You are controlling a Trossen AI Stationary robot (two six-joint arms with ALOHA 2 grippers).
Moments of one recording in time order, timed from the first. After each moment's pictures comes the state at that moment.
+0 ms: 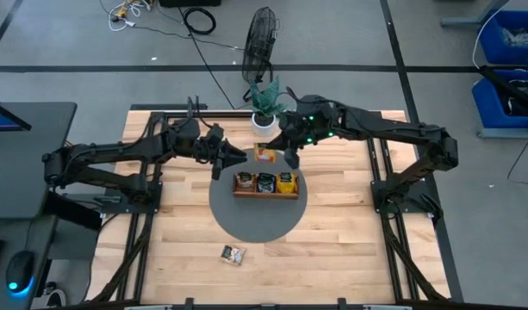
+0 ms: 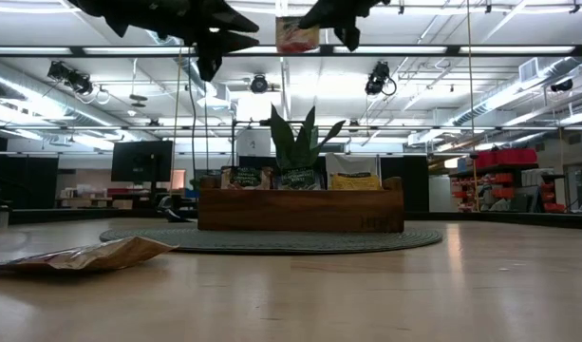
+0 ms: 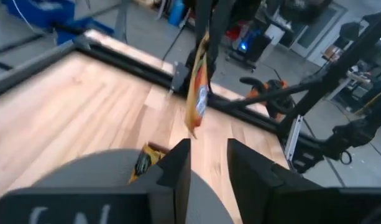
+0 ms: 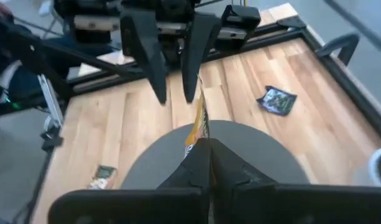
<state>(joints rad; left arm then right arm) 0.27 1.13 0.79 0.12 0.29 -0.35 -0.23 1.51 1.48 -0.53 -0.26 0.12</state>
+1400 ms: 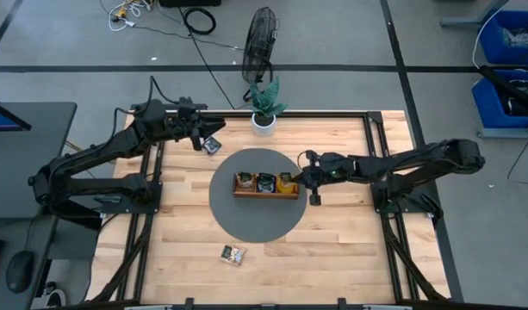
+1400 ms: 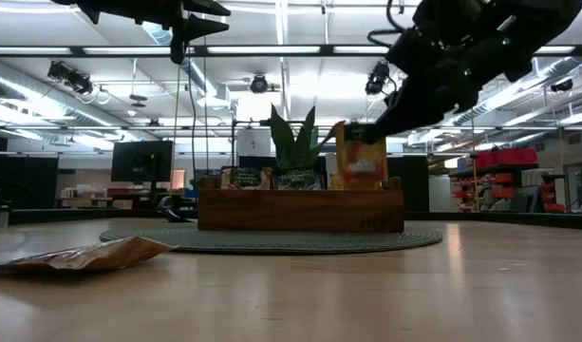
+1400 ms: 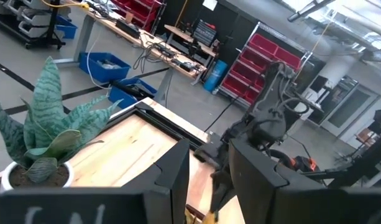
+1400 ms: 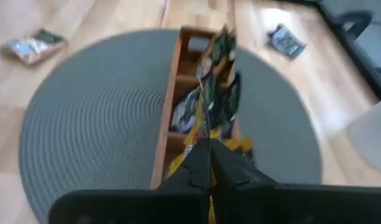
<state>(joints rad) 0.51 0.92 0.79 0.10 0.26 -0.47 -0.06 1.27 0.55 0.17 -0.01 -0.18</state>
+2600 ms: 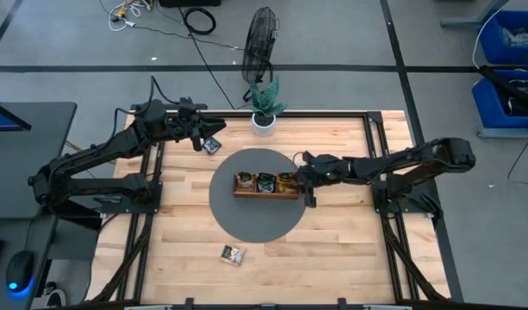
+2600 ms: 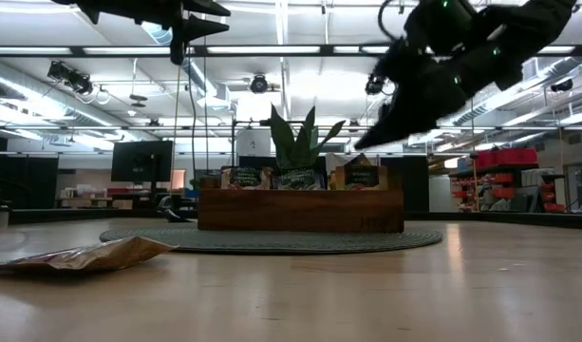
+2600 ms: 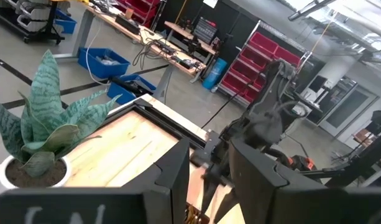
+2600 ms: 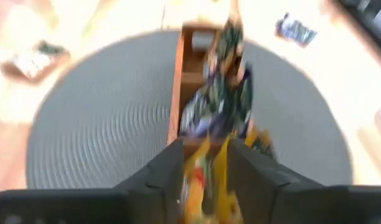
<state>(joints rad) 0.51 0.92 0.79 0.09 0.26 -0.49 -0.05 1.36 0.56 0.25 -0.03 -0.08</state>
